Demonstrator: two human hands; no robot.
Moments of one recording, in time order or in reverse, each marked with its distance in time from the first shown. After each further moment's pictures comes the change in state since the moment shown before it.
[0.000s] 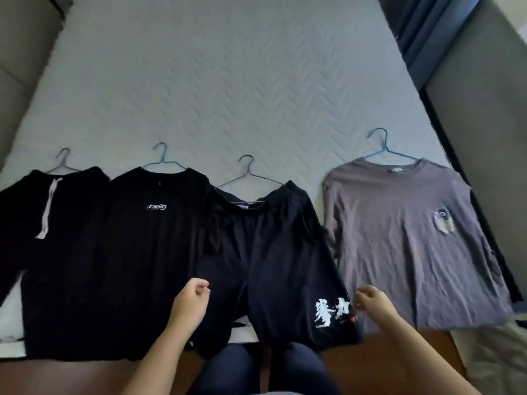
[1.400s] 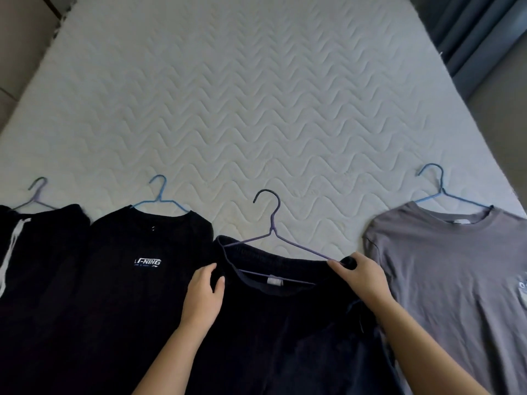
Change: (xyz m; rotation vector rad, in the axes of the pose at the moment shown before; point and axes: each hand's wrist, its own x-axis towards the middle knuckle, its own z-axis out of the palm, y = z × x) left_hand 0.209 0.086 -0.004 0.060 0.130 0.259; right_hand 0.115 -0.246 0.048 -0.201 0.214 -0.372
